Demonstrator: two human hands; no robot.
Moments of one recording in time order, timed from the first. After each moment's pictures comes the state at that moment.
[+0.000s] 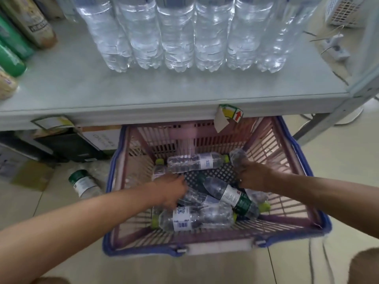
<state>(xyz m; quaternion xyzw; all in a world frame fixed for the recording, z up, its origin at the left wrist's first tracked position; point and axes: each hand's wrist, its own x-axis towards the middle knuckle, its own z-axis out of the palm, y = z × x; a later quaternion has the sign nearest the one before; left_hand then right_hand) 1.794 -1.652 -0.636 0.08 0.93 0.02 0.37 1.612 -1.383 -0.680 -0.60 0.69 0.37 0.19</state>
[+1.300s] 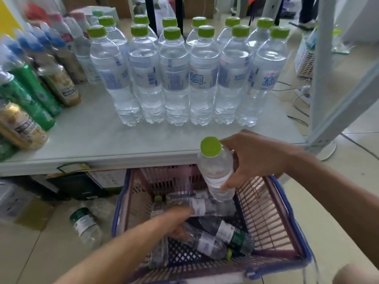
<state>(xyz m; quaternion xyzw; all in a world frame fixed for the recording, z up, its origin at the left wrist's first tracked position) 1.777 -1.618 -0.591 -0.43 0.64 0.53 0.36 1.650 -1.457 -0.372 -0.55 0.78 -0.19 0.21</state>
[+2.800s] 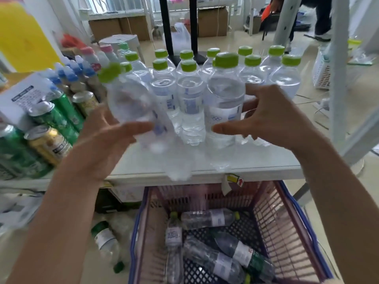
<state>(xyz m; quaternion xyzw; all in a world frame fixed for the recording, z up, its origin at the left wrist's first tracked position) 1.795 -1.733 -0.316 -0.03 0.70 0.68 -0.23 1.631 -1.488 -0.305 -0.39 0.79 -0.47 0.05</state>
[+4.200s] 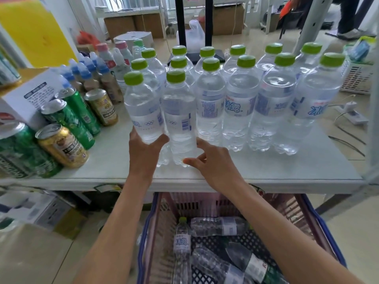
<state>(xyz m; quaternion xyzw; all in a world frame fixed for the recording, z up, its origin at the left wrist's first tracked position) 1.740 -1.757 -0.414 -0.30 0.69 0.56 -0.34 1.657 -1.600 -0.431 -0.35 0.82 -0.43 0.13</state>
